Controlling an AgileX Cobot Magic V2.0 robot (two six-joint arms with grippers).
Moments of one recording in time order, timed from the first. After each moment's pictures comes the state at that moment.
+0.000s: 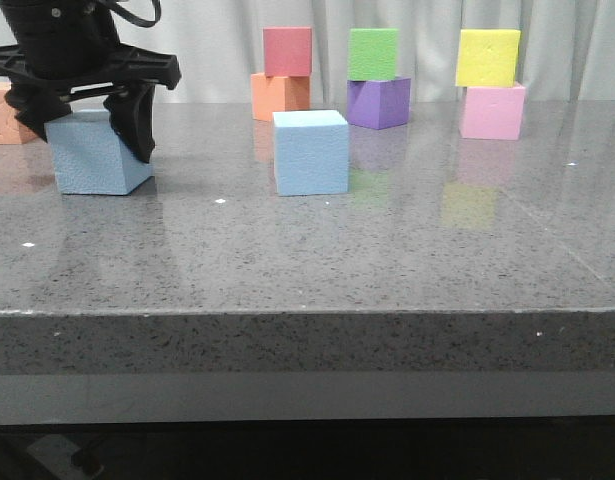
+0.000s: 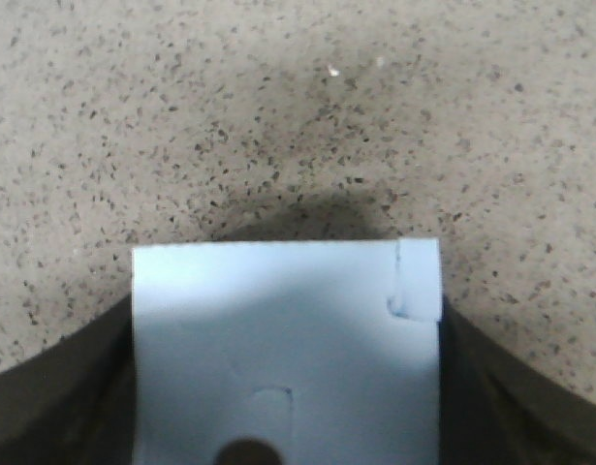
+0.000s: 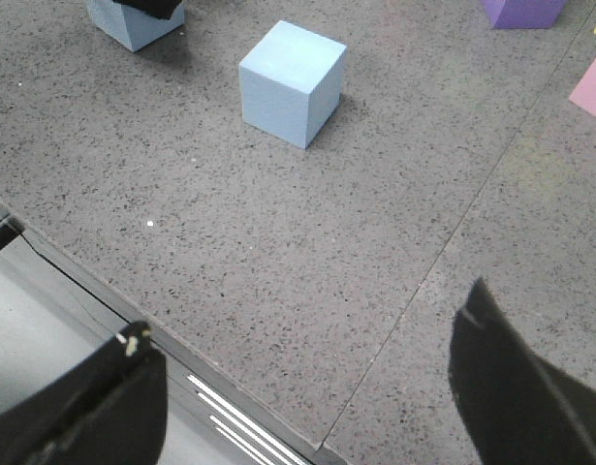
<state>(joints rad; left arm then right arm) -0.36 1.85 -1.56 0.10 0.91 -0.23 0.47 0.76 -0.85 0.12 0.73 -0.15</state>
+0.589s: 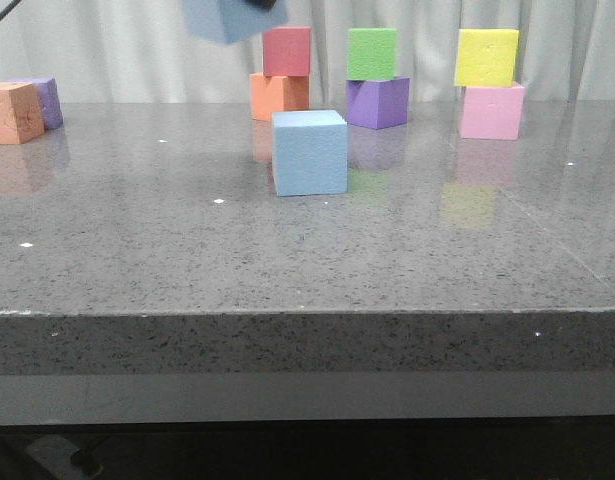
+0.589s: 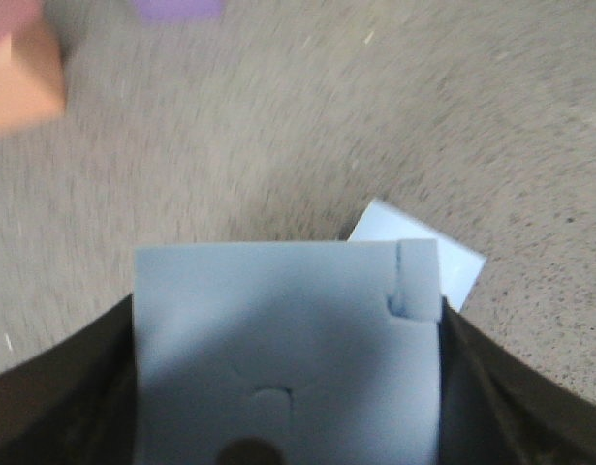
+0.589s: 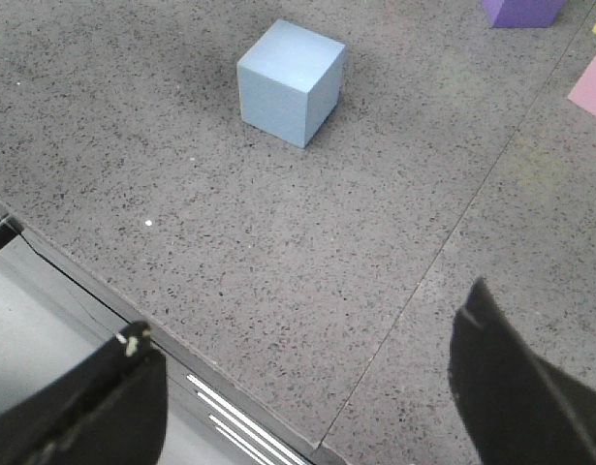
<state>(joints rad) -0.46 1.85 -1.97 -0.28 1.06 0.64 0.47 0.76 -0.85 0.12 0.73 -0.15</state>
